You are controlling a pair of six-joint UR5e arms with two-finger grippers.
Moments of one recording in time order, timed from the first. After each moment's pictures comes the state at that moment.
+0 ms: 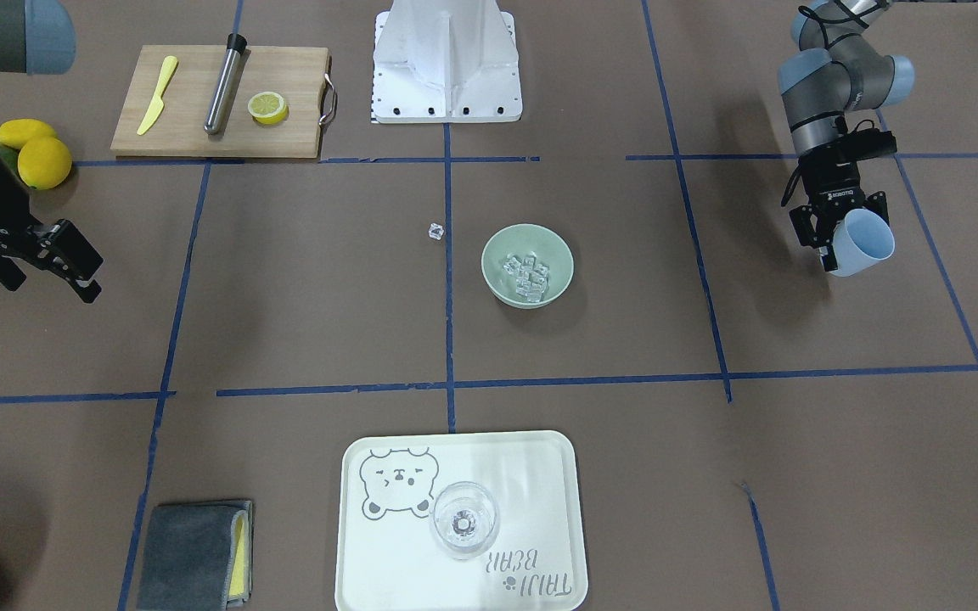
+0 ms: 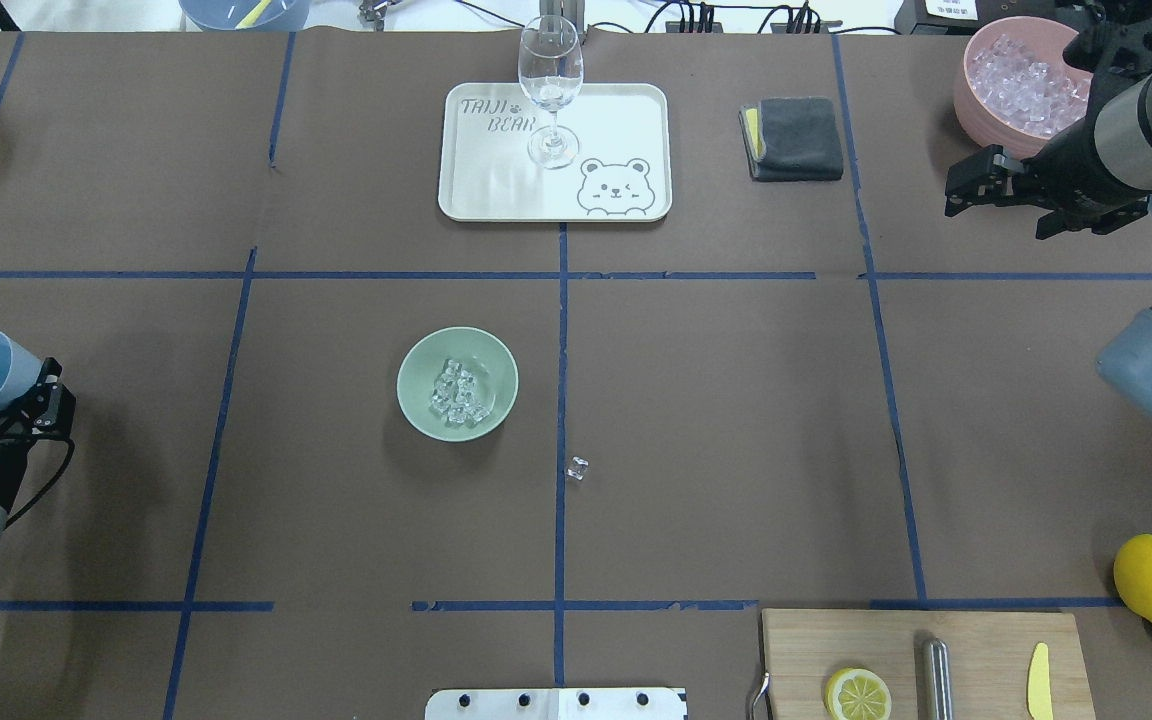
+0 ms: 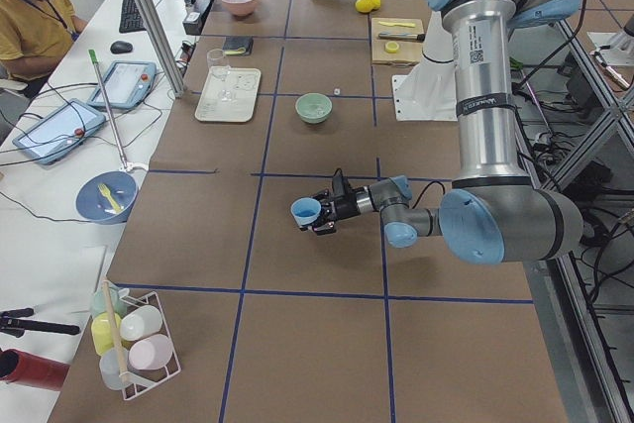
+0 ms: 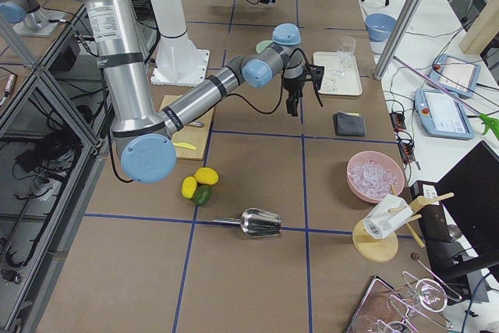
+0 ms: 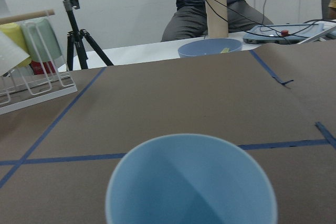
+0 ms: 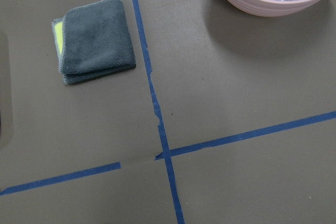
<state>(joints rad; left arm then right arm) -0.24 -1.32 -1.54 -2.61 -0.47 -1.53 1.03 -1.36 1.97 -1.48 2.05 1.07</state>
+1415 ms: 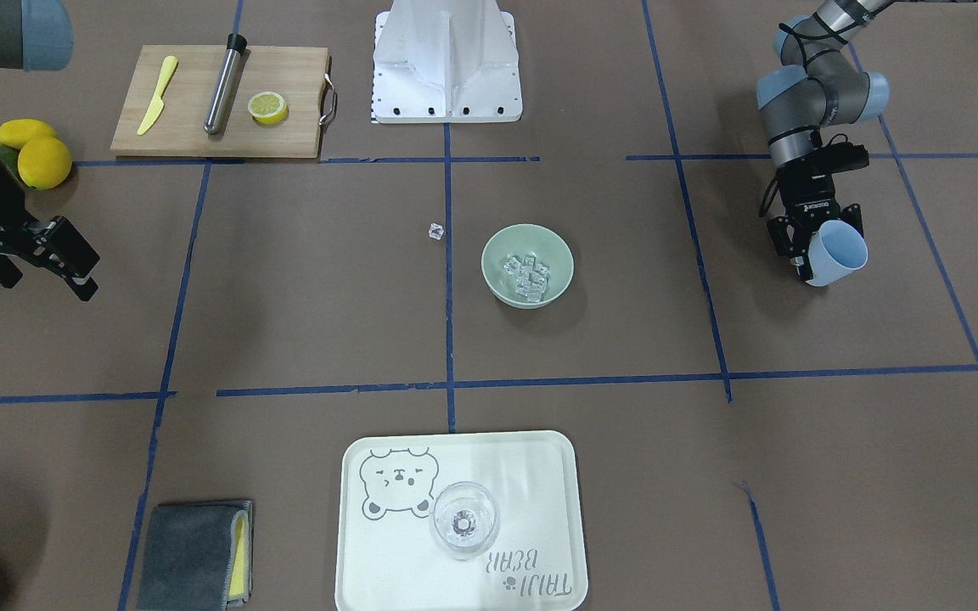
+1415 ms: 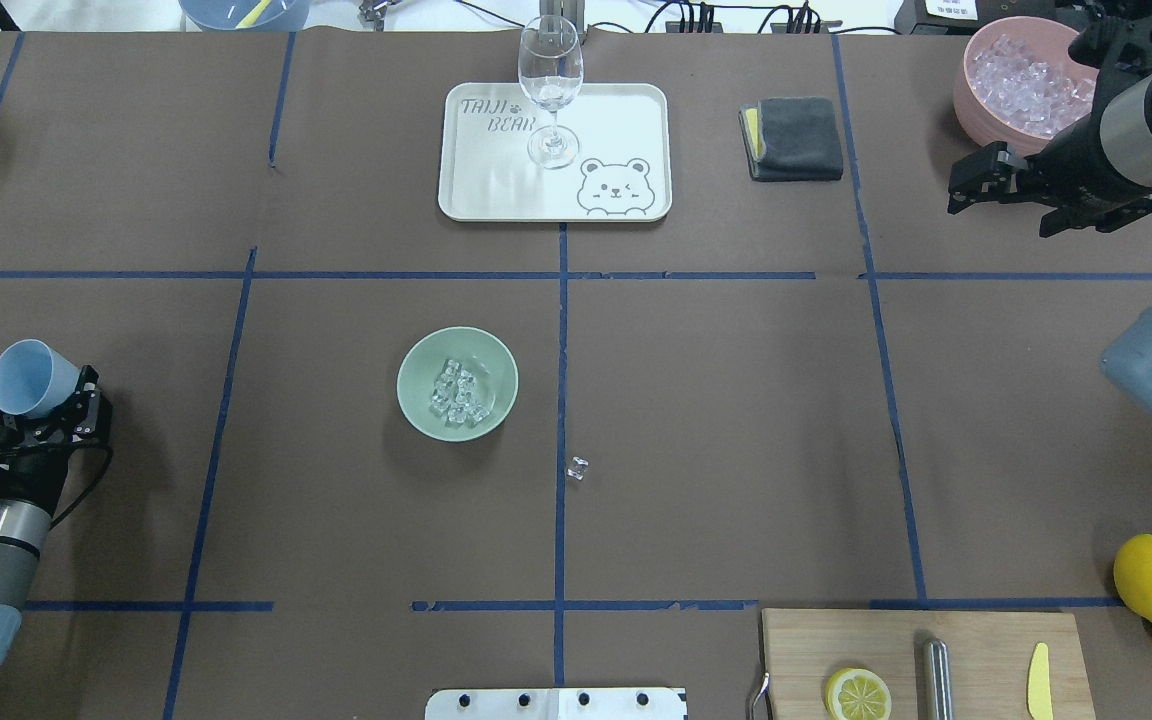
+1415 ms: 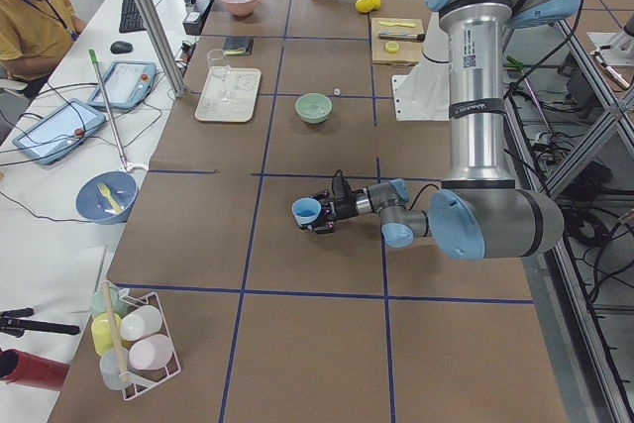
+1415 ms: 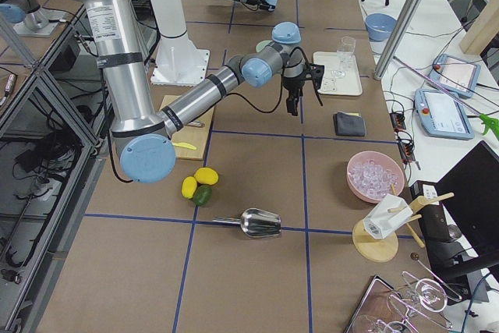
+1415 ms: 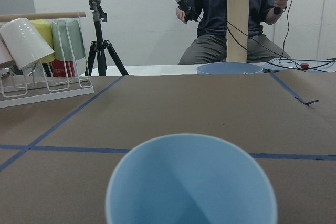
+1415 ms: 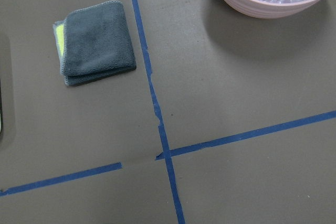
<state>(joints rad) -0.22 -1.40 -1.47 -2.60 -0.46 -1.54 1.03 -1.36 1.98 -1.50 2.05 1.07</state>
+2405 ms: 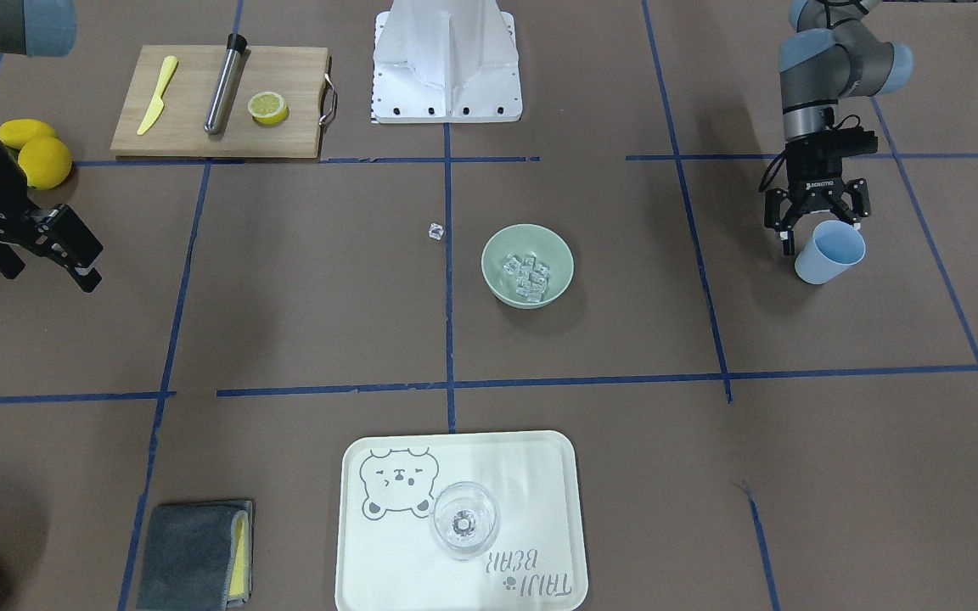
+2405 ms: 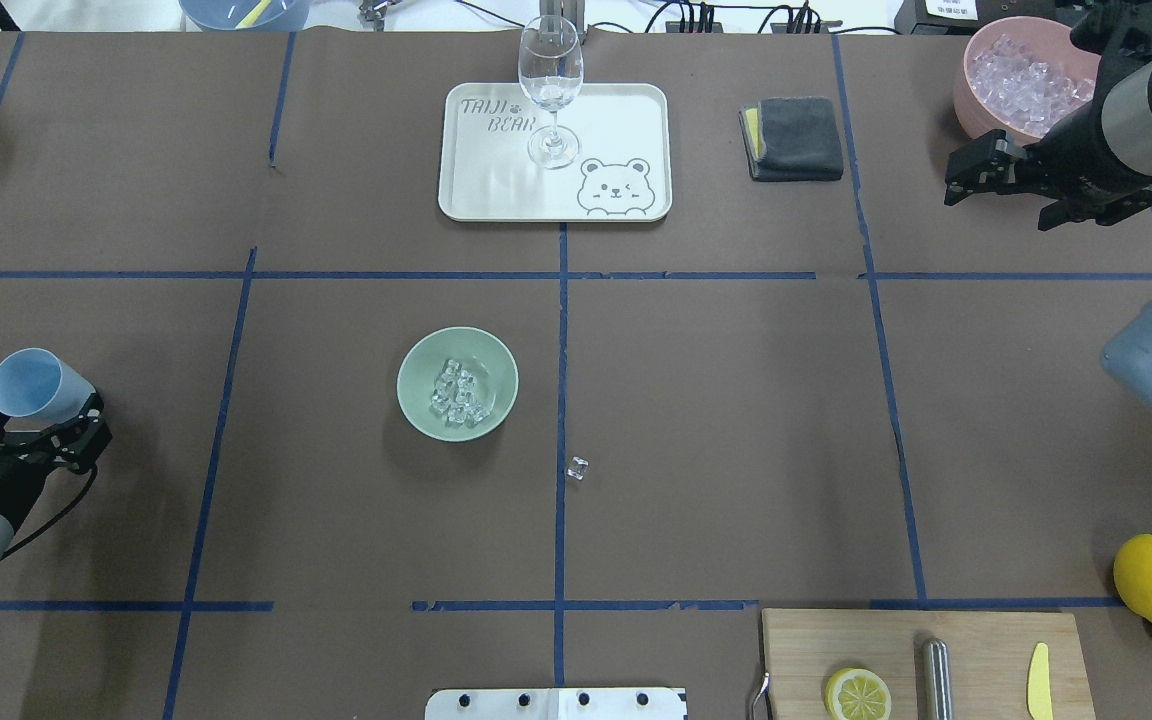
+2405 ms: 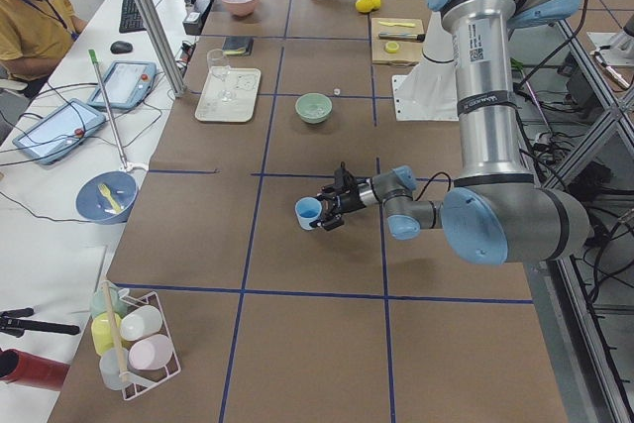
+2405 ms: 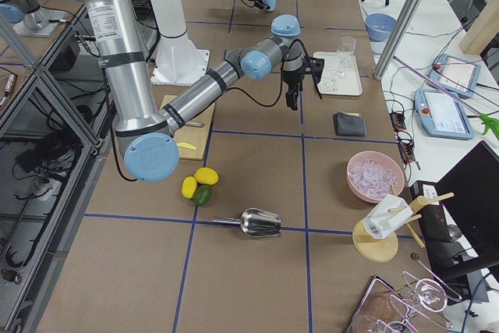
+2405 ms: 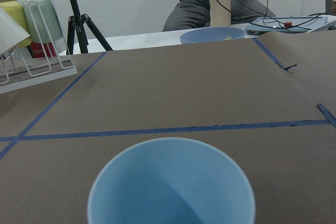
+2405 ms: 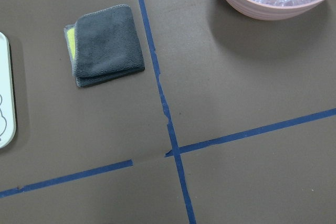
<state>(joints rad) -0.22 -1.25 -1.69 -2.62 -0.71 -1.34 1.03 -1.34 2.02 -1.55 2.05 1.08</state>
